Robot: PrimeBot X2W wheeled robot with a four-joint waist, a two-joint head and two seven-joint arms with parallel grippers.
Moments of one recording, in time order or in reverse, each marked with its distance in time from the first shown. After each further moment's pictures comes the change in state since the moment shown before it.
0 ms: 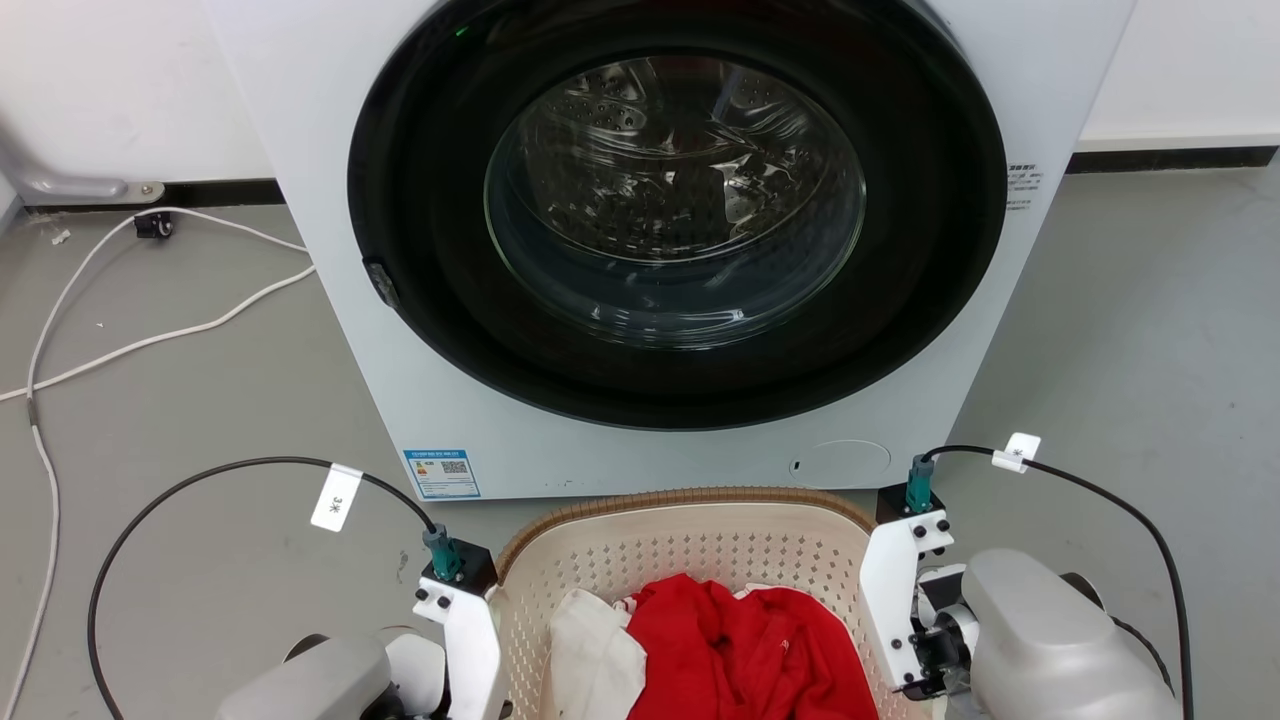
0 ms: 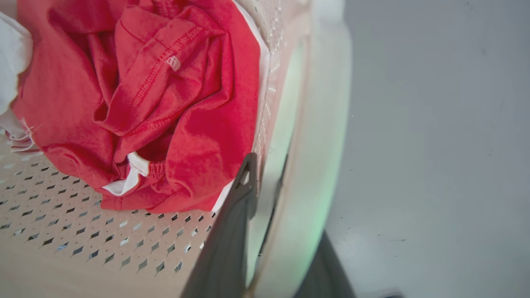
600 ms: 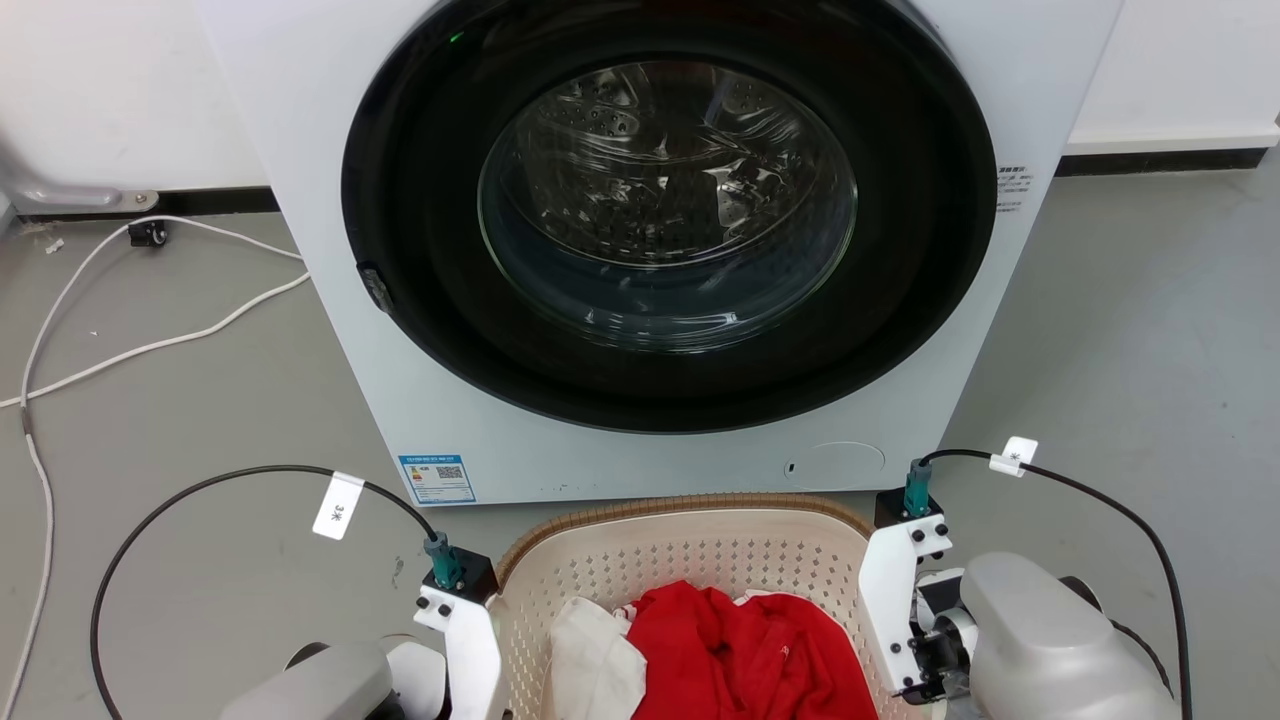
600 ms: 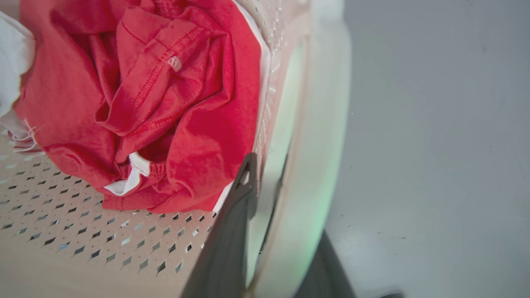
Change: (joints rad) left arm 0.012 -0.003 0.000 0.004 0.000 0.000 0.003; right arm 0.001 0.000 0.025 0.006 0.021 0.000 0.000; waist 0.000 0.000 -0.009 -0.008
